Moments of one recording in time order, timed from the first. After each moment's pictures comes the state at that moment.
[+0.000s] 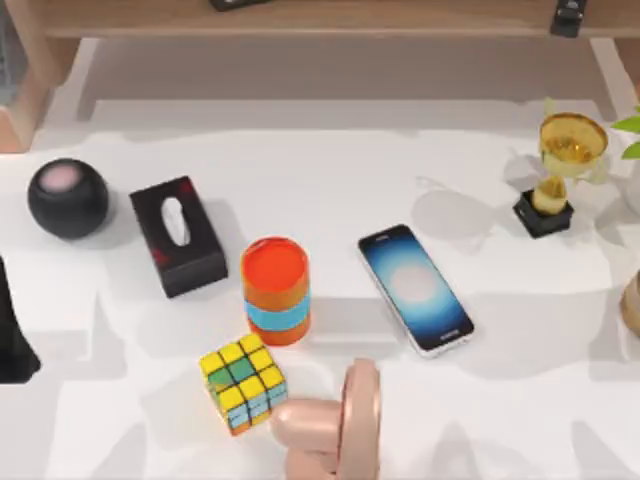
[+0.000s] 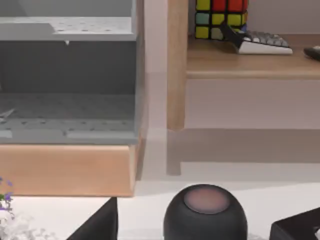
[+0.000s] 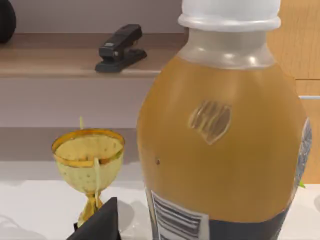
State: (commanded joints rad) left arm 0.00 0.00 0.00 0.00 0.00 0.00; right arm 0.00 0.00 0.00 0.00 0.00 0.00
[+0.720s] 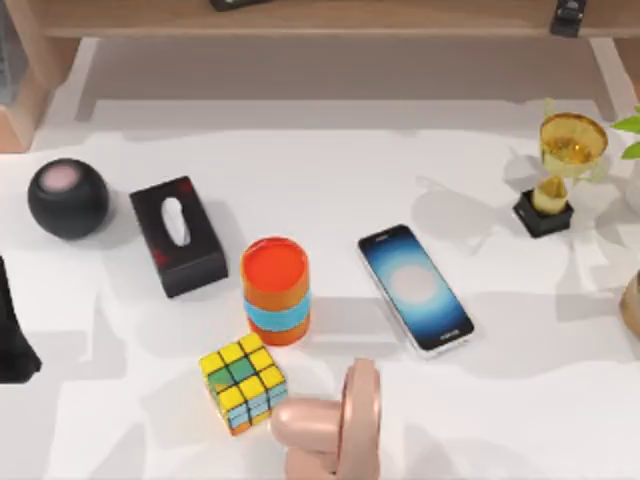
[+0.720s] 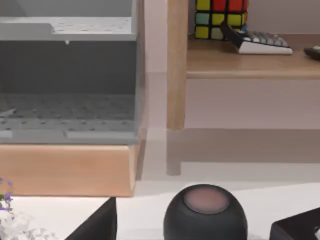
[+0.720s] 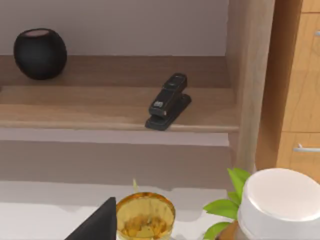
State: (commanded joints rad) left arm 0.00 0.00 0.00 0.00 0.00 0.00; right arm 0.10 0.43 0.53 -0.22 0.00 0.04
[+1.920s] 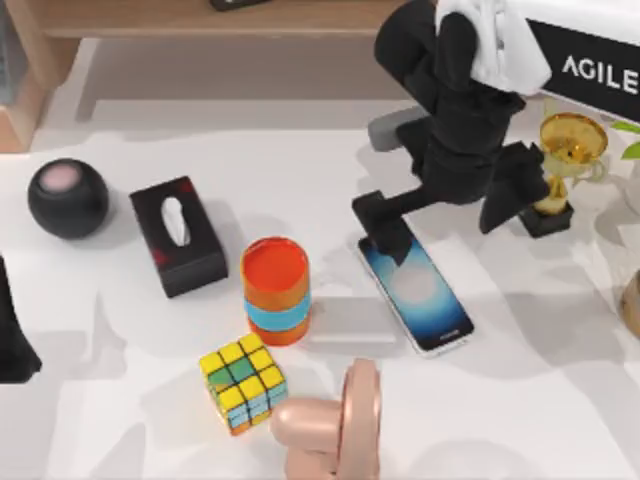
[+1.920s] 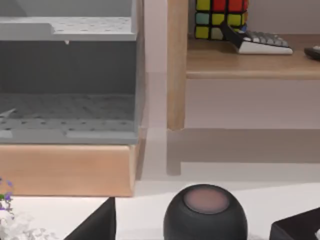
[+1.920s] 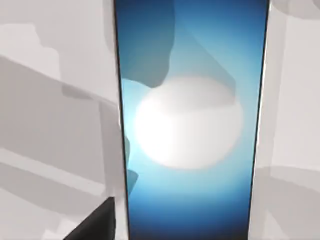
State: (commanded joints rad) left arm 0.00 0.00 0.00 0.00 0.00 0.00; right arm 0.54 2.18 1.80 -1.18 0.01 0.15
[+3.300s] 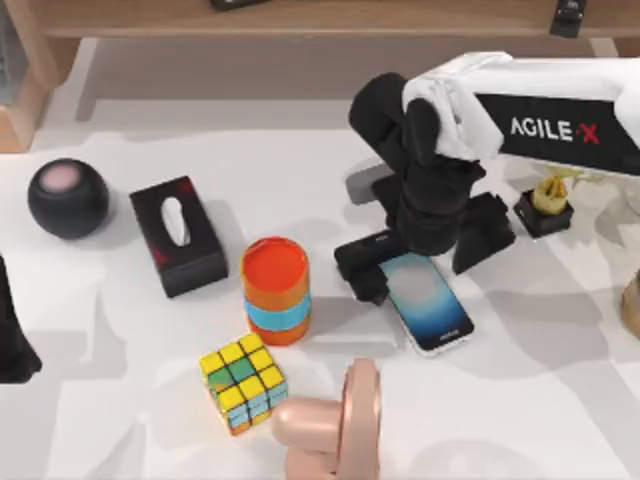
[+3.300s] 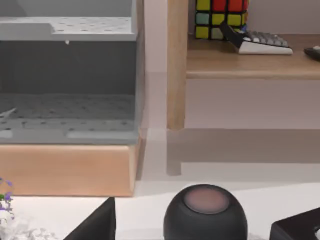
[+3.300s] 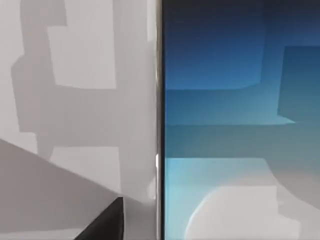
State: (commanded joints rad) left arm 0.00 0.00 0.00 0.00 0.00 0.00; right arm 0.57 2.32 1.67 -0.92 0.00 0.17
